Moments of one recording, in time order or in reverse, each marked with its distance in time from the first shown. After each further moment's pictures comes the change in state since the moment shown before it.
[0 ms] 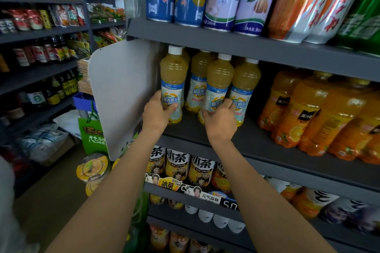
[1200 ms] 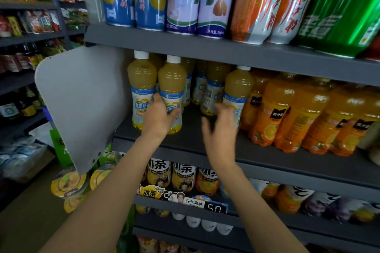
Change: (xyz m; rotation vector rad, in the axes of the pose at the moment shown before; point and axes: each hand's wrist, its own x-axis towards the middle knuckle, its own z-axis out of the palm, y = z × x) left_hand -0.012 0.051 0.041 0.115 -0.061 0.070; right_hand -0.020 0.046 -0.043 0.171 0.319 -0.382
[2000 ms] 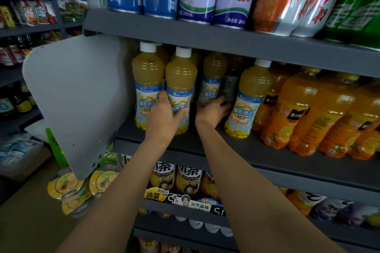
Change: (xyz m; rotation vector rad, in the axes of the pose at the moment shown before) left_hand 0.002 -0.013 0.003 -0.036 0.055 0.108; right_hand 0.057 0.012 0.107 0.014 -0.187 0.747
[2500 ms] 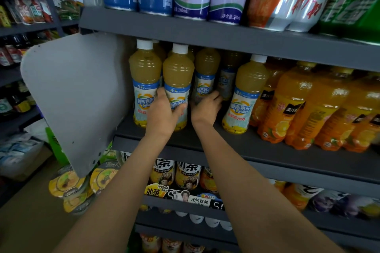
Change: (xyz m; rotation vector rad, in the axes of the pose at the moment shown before) left_hand 0.002 -0.001 0.003 -0.016 -0.018 -0.025; right_hand -0.013 -0.003 -0.006 -0.074 -0.051 -0.162
